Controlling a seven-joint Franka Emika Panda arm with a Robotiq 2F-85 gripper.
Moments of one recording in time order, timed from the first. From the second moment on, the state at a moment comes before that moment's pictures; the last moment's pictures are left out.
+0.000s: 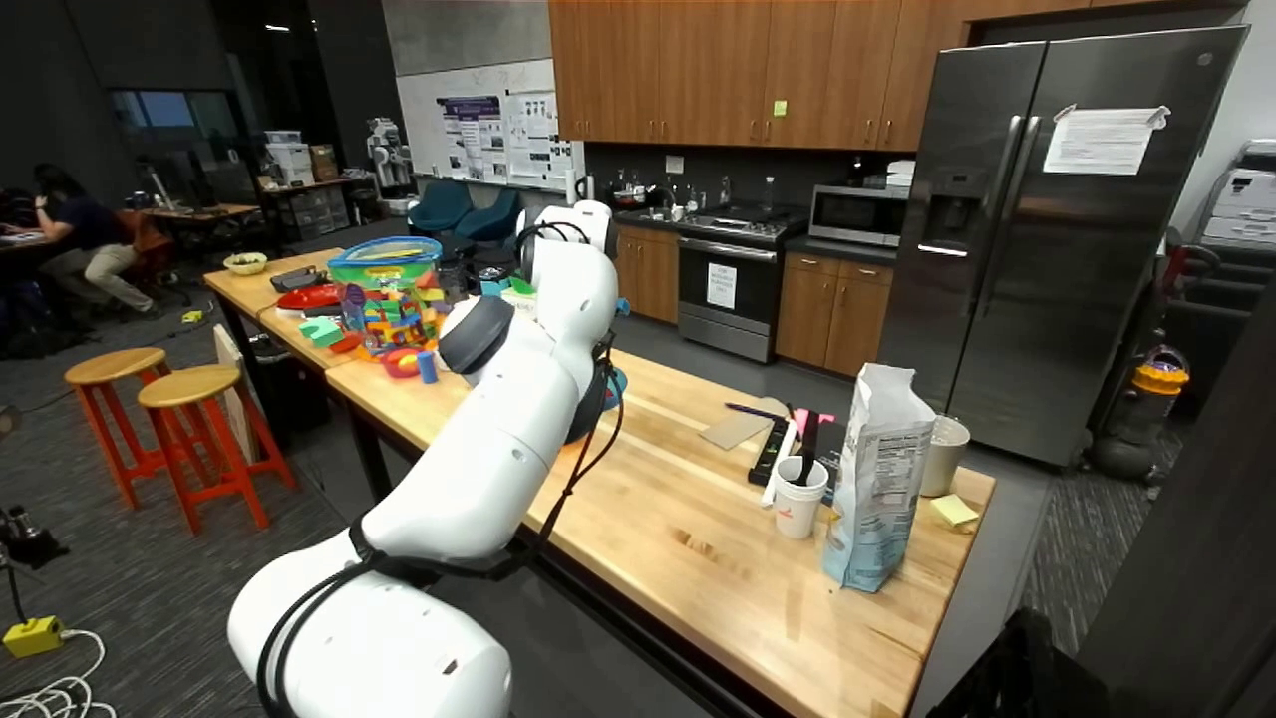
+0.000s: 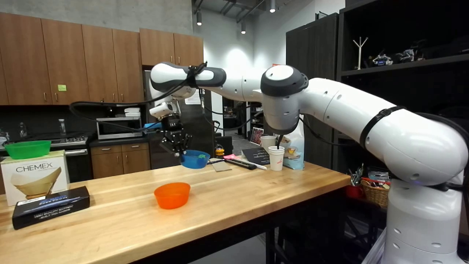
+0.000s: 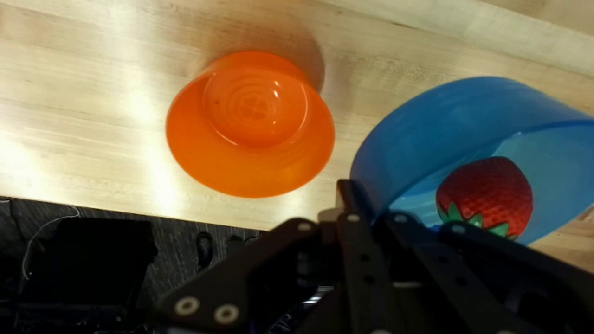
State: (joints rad) arm 0.00 1.10 0.98 -0.62 -0.67 1.14 -2.60
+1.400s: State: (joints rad) arm -0.17 1.12 1.33 -0.91 -0.98 1.15 -2.60
